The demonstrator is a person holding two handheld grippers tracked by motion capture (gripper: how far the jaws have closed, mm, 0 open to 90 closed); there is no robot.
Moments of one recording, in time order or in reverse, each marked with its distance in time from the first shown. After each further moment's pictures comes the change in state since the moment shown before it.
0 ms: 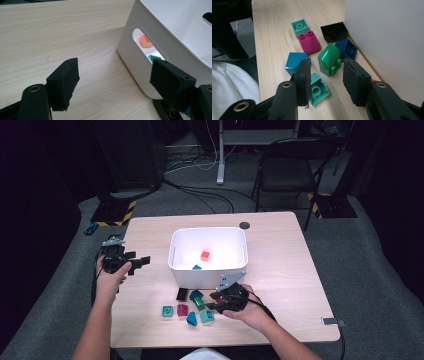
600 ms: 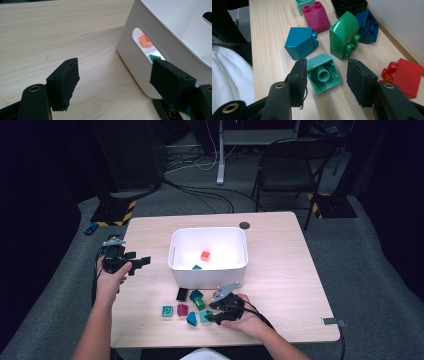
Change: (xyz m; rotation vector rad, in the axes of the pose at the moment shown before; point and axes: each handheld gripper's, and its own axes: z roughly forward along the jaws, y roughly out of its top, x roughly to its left) left arm 0.000 0.000 0.000 0.013 -0.006 0.002; right arm 0.006 -0.028 0.032 0.067 0.027 -0.003
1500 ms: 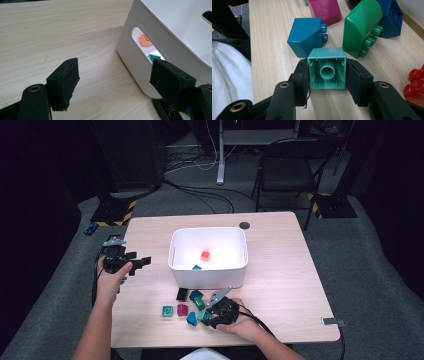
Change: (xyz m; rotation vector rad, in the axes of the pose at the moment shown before) left arm -0.001 0.000 0.001 0.003 -0.002 -0.001; right arm 0.005 -0.004 0.022 0.037 0.031 0.004
